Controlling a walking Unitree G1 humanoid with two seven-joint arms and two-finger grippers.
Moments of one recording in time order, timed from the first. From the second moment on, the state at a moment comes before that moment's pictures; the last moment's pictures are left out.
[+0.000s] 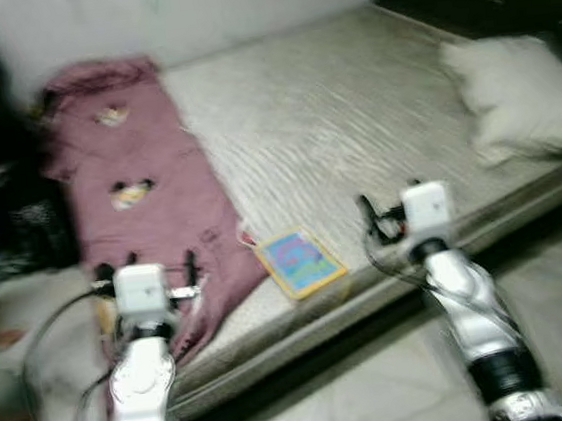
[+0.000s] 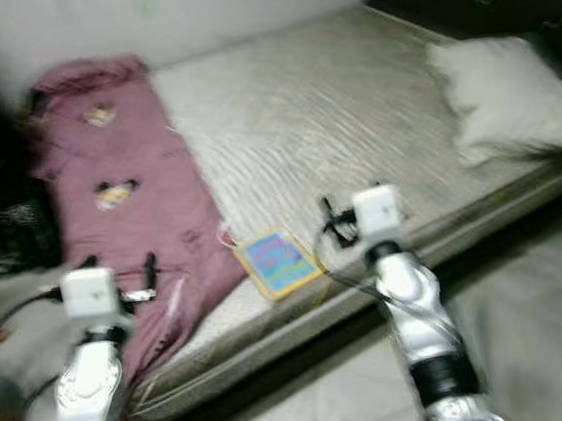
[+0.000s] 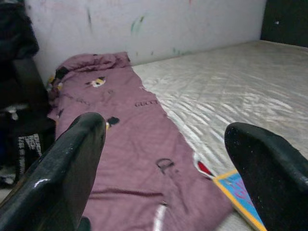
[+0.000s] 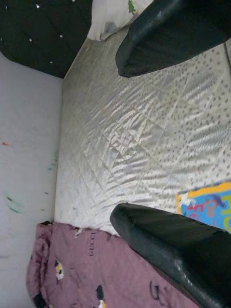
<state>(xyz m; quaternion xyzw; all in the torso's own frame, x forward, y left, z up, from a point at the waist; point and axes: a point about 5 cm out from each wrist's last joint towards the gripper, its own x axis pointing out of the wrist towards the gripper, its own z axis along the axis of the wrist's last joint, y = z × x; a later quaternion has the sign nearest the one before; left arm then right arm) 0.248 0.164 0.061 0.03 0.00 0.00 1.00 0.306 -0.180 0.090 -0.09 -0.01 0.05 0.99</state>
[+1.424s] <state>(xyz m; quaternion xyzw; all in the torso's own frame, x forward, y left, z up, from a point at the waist) 0.248 0.155 0.063 0.02 -0.01 -0.04 1.00 0.301 -0.185 0.082 -0.09 0.01 0.04 1.00</state>
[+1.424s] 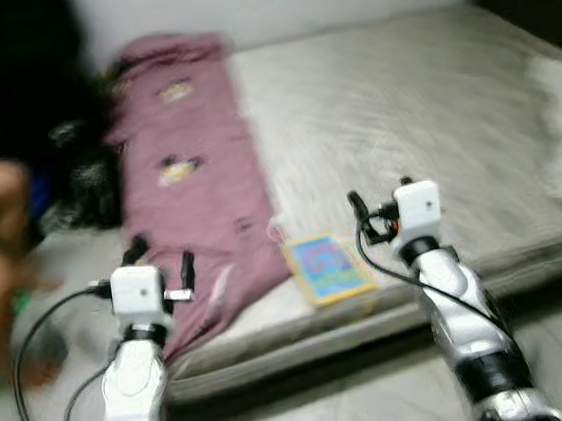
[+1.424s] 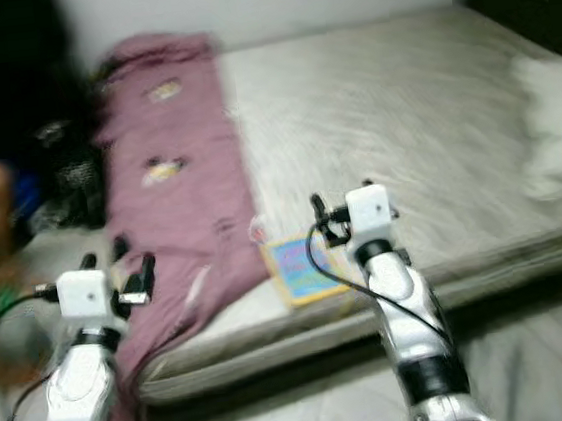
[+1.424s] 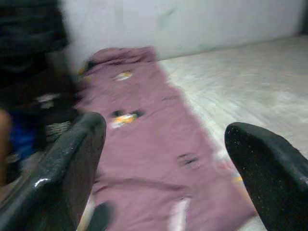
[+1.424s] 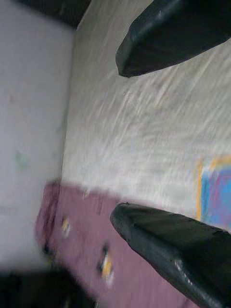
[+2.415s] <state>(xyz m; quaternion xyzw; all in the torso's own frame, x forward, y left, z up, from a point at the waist) 0.252 0.166 0.066 0.04 -0.01 0.00 1.00 0.308 -0.169 0.085 -0.08 0.00 0.06 1.00</state>
